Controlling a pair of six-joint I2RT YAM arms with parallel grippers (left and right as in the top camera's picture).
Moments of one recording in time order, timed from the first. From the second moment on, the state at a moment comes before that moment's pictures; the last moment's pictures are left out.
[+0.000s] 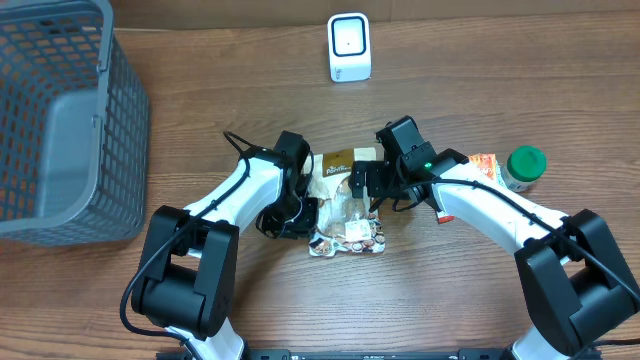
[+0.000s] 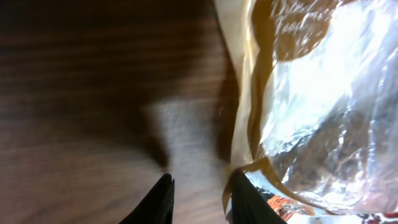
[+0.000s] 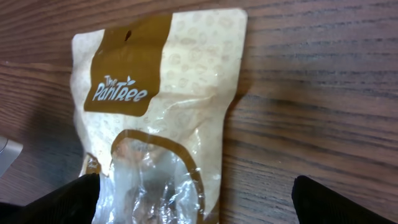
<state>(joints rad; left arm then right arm) -0.31 1.83 1.08 -0.95 0.21 -0.26 0.54 1.80 1.12 -0.43 -0.18 0.54</state>
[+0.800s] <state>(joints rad) -0.26 1.83 1.38 -1.20 0.03 -0.31 0.76 1.80 1.06 -0.50 -0.18 0.96</state>
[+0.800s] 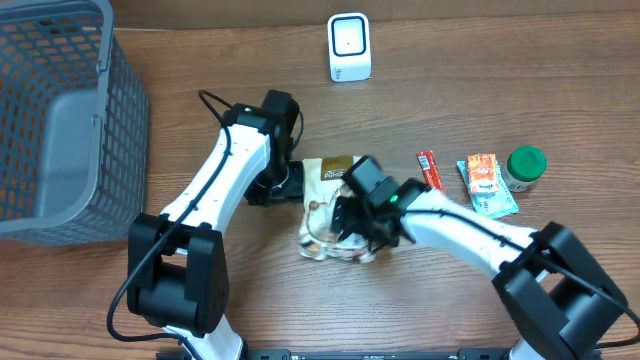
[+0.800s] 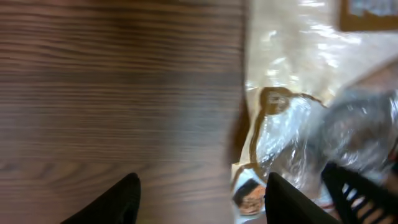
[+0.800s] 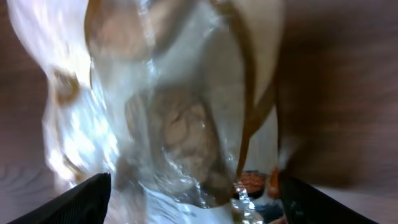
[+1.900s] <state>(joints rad) -0.18 1.83 1.16 -1.07 0.25 -0.28 0.55 1.78 1.13 -0.50 -0.33 0.67</state>
